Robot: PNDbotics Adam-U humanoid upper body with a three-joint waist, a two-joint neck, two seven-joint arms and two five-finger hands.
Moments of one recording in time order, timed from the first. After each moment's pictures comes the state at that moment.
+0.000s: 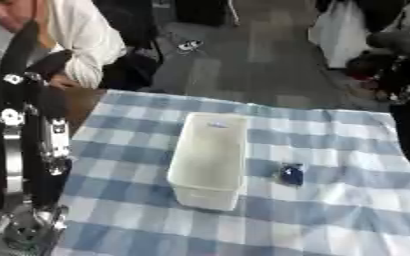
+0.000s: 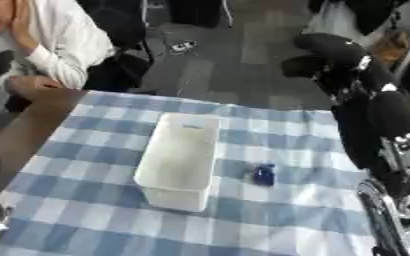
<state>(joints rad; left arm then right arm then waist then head) -0.33 0.41 -0.15 -1.98 -0.37 -0.24 0.55 -0.51 -0.33 0.11 -1.98 -0.11 -0.34 0.23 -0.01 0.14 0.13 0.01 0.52</state>
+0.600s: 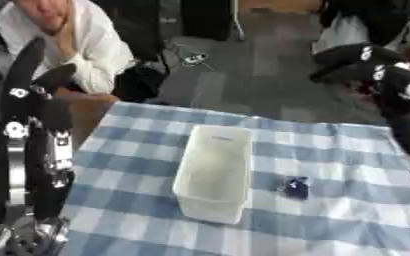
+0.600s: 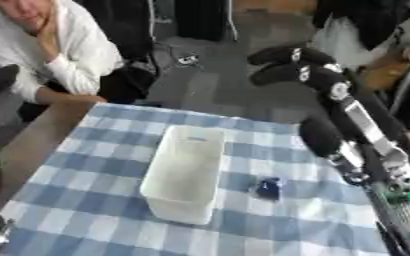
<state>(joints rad) -0.33 0.40 -0.15 -1.98 -0.37 -0.23 0.55 -0.73 -0.50 0.21 -1.70 0.30 -0.47 0.24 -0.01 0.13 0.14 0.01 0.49</state>
